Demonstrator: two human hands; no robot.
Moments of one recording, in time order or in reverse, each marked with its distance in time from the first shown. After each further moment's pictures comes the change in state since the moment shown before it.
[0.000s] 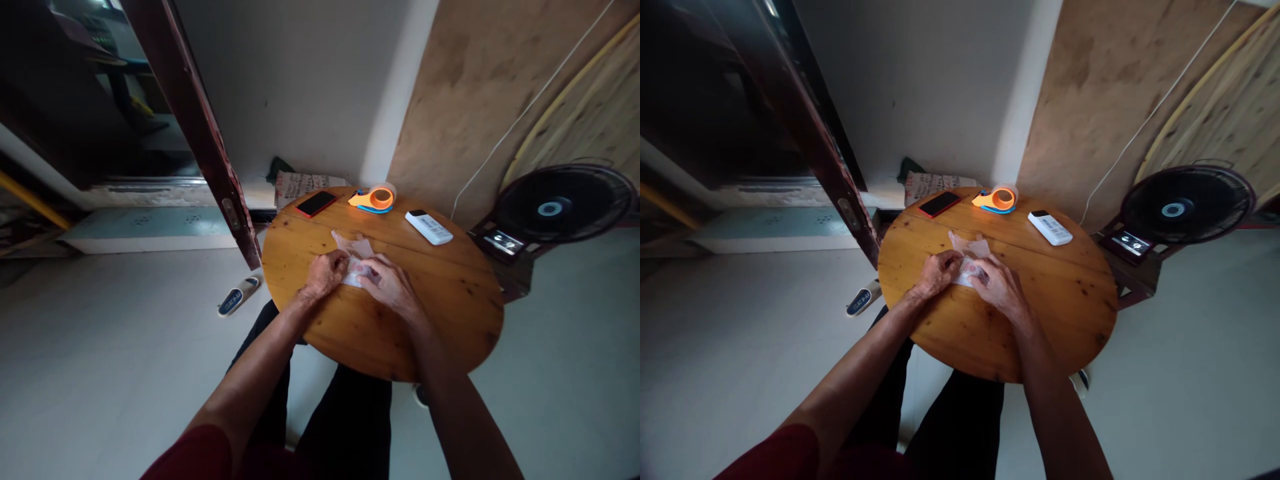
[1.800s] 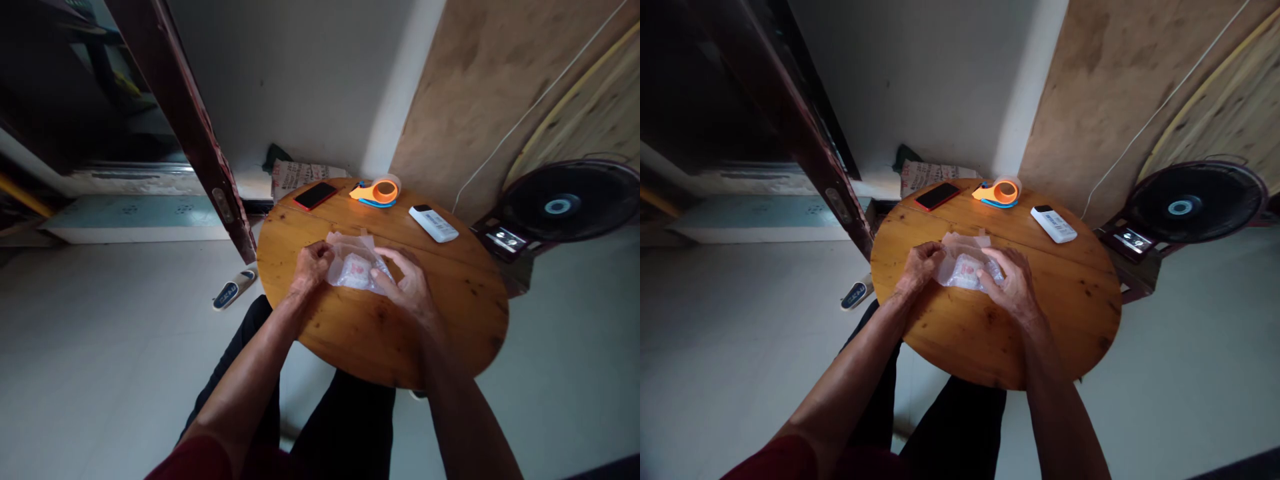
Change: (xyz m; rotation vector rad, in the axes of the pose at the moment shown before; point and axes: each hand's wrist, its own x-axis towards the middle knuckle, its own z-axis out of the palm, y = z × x) left_hand 0.008 -0.015 -0.008 -0.381 0.167 -0.281; right_hand -0.003 0.000 -0.017 0.142 0.211 -0.035
